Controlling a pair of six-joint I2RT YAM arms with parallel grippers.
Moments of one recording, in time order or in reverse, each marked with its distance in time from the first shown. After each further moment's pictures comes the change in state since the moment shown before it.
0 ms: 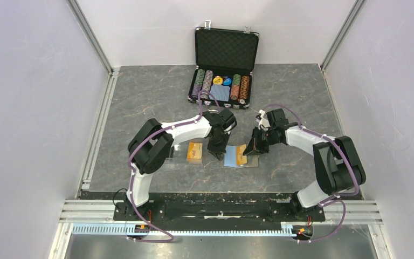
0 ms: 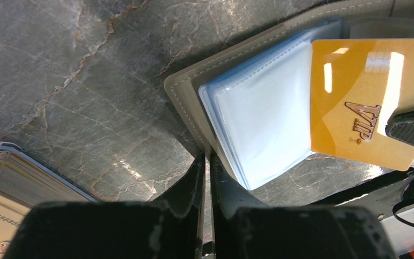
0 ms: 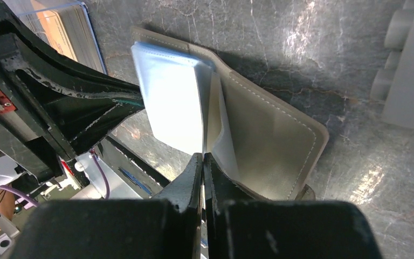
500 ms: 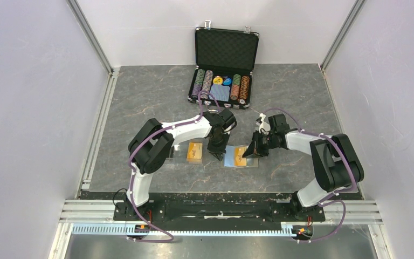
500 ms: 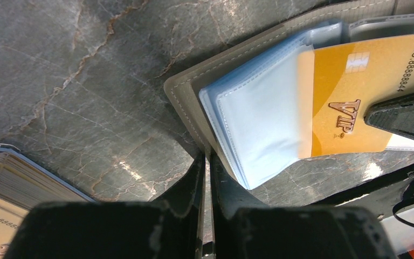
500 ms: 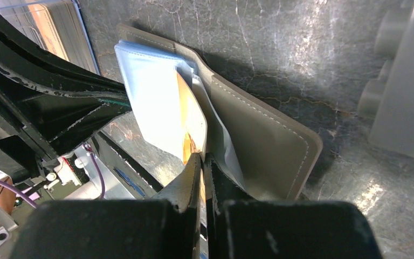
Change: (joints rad) left arm 0.000 0.008 0.000 0.000 0.004 0.000; right arm -0.013 0.037 -0.080 0.134 -0.039 -0.017
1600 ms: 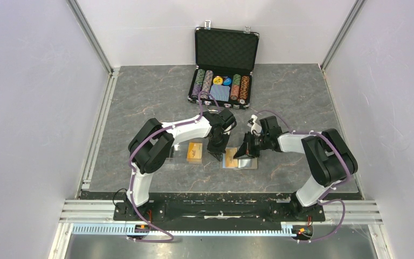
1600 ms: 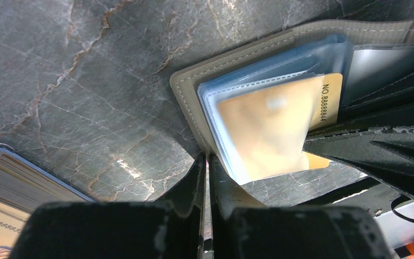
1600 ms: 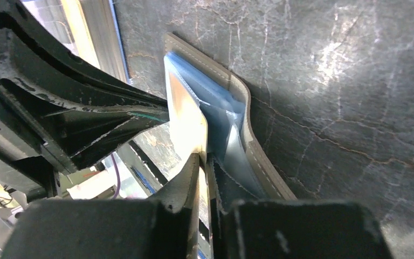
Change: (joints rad) left arm 0.002 0.003 0.000 -0.008 0.019 -0.001; right arm 0.093 0.069 -0.049 0.255 -0.085 0.140
